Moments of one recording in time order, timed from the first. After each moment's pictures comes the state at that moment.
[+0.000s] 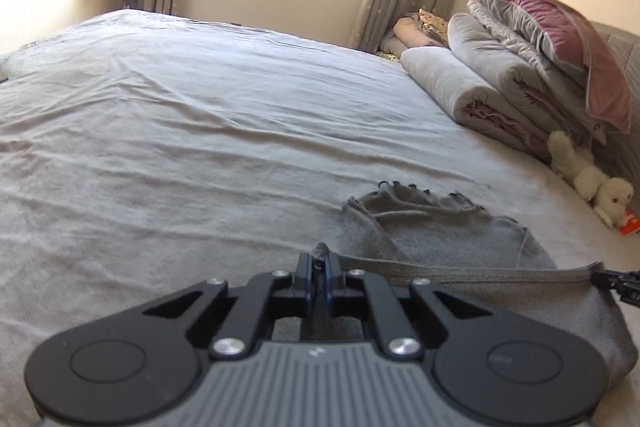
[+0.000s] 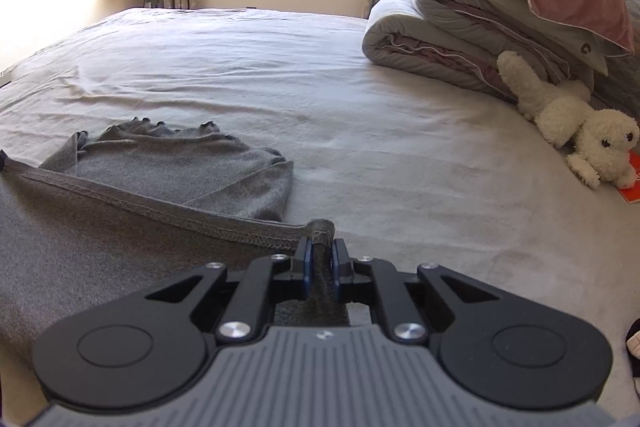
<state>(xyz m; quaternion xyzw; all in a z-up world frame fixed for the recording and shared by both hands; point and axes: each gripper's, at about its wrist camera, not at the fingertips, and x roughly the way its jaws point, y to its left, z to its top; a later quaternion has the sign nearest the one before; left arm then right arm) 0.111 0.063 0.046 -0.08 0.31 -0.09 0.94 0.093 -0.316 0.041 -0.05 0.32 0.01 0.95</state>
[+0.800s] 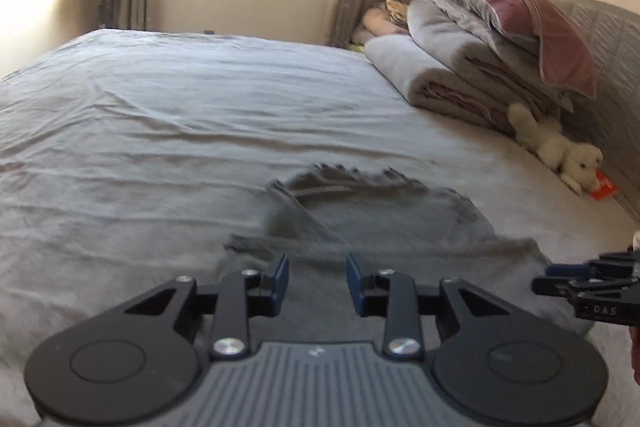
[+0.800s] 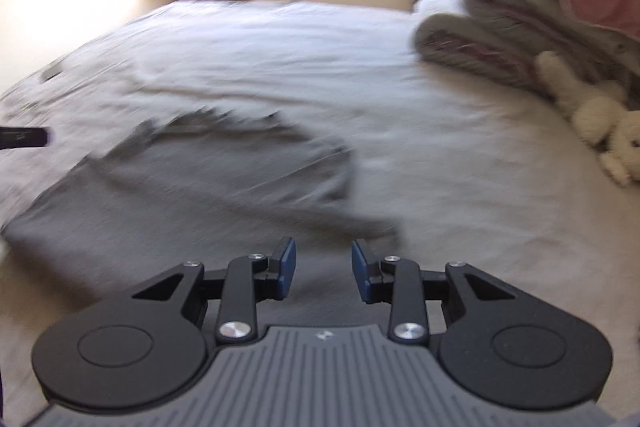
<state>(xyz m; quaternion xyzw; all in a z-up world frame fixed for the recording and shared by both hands) 0.045 -0.004 0.069 -0.04 0.31 -0.13 0.94 0.052 -0.281 0.053 -0.05 0.35 0.11 0.93</state>
